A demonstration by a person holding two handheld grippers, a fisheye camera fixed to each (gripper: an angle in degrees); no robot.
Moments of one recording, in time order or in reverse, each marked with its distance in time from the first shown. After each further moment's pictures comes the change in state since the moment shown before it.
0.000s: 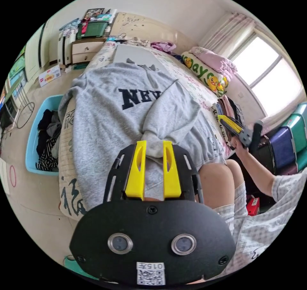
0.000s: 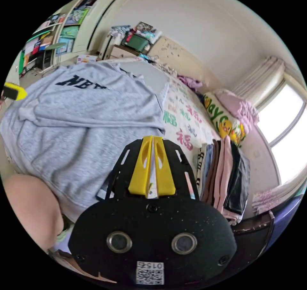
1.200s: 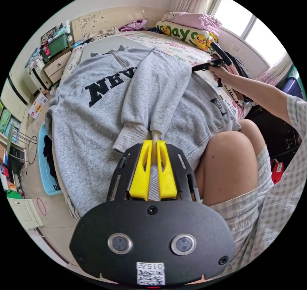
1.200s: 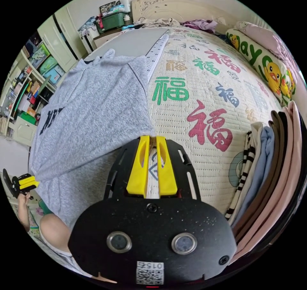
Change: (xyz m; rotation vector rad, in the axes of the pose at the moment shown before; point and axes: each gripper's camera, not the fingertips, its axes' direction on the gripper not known) left arm 0.101 -0.015 0.090 -0.188 -0.158 0.244; right arm 0.140 0.020 0.428 -0.329 -0.504 0.285
